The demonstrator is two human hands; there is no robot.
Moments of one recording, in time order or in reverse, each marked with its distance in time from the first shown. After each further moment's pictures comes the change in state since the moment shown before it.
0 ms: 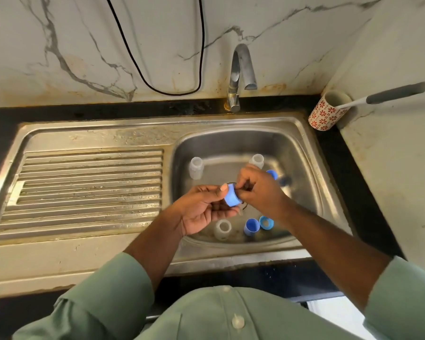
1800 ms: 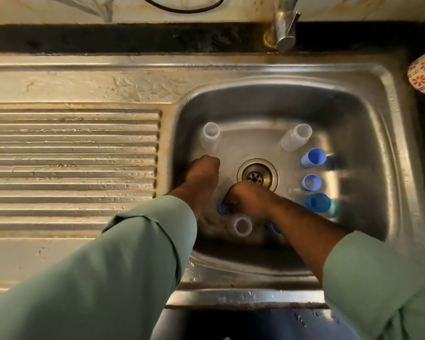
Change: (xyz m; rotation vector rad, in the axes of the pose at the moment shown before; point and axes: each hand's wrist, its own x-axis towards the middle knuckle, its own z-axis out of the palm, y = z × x) left_hand 0.171 -0.034 -0.110 1.808 0.467 -0.290; right_hand 0.067 0.158 0.105 -0.337 -0.790 0.266
